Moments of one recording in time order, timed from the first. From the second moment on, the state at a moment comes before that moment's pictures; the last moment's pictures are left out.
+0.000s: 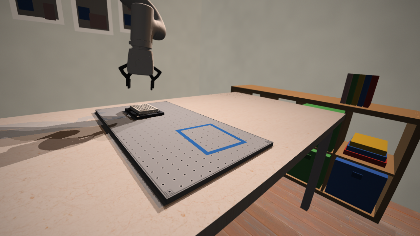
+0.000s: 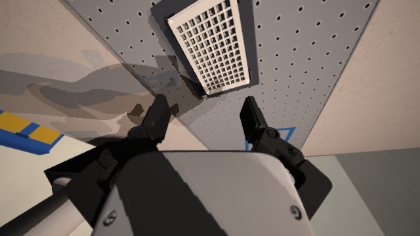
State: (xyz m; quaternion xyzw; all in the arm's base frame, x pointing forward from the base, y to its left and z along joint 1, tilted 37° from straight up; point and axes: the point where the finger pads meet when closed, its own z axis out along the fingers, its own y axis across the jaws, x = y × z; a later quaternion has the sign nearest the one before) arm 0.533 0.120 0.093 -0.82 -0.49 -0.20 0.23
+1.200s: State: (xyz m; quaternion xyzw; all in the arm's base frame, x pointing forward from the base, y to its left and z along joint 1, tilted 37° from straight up) arm 0.550 0.140 0.084 -0.70 -0.64 -0.28 0.15
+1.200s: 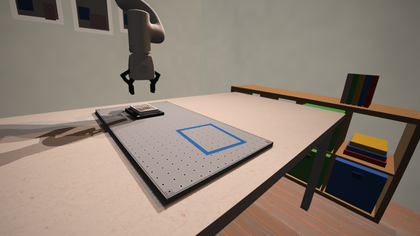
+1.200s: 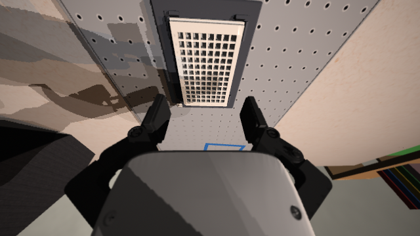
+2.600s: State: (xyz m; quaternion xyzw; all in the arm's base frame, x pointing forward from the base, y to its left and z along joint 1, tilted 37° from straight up) arm 0.560 0.168 0.044 -0.70 -0.64 -0.28 0.15
